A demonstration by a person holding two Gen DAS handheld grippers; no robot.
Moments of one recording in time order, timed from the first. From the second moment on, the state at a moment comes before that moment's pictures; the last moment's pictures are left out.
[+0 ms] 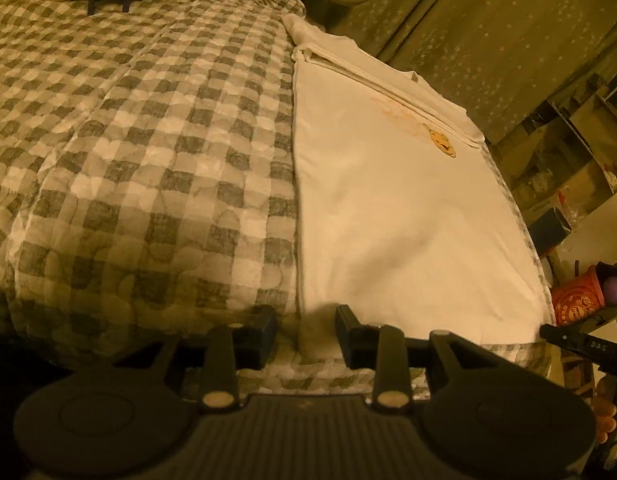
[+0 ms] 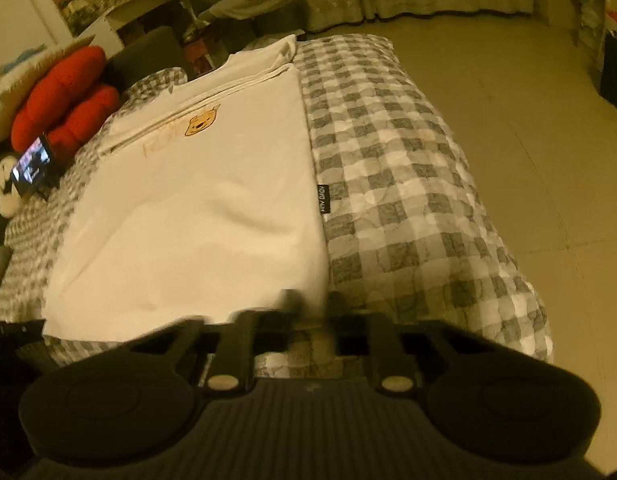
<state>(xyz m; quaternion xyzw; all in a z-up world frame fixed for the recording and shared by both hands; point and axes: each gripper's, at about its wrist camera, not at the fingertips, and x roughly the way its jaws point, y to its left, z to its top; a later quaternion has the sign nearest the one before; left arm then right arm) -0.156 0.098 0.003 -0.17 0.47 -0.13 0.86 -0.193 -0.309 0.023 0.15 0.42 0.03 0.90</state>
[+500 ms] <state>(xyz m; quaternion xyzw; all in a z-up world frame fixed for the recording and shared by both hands) -0.169 0.098 0.037 -0.15 0.44 -0.10 0.88 -0.223 -0.325 0.075 0.20 0.32 0.05 0.92</state>
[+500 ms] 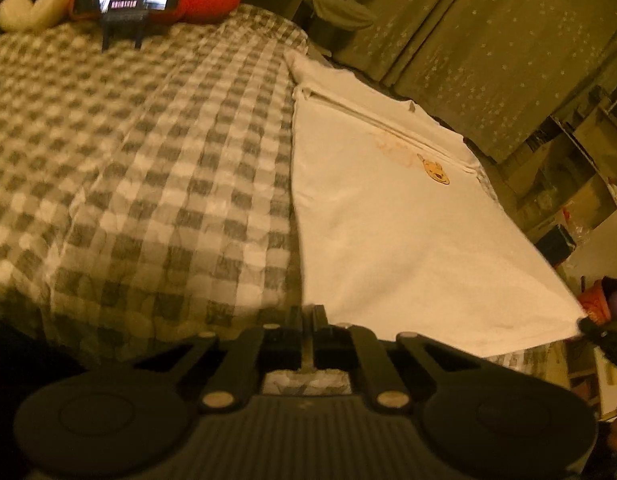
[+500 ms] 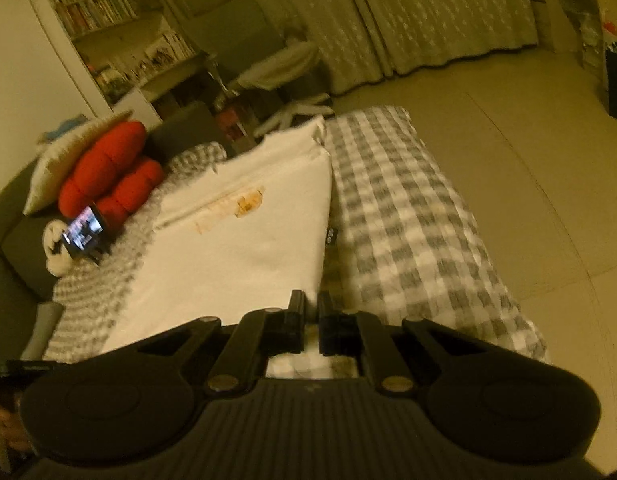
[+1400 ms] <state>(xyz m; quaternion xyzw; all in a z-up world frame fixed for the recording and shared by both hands) -0.175 0.117 0.061 -0.09 0.41 -0.07 0.91 -0.247 -0.294 0.051 0.18 0.35 0.08 0.92</state>
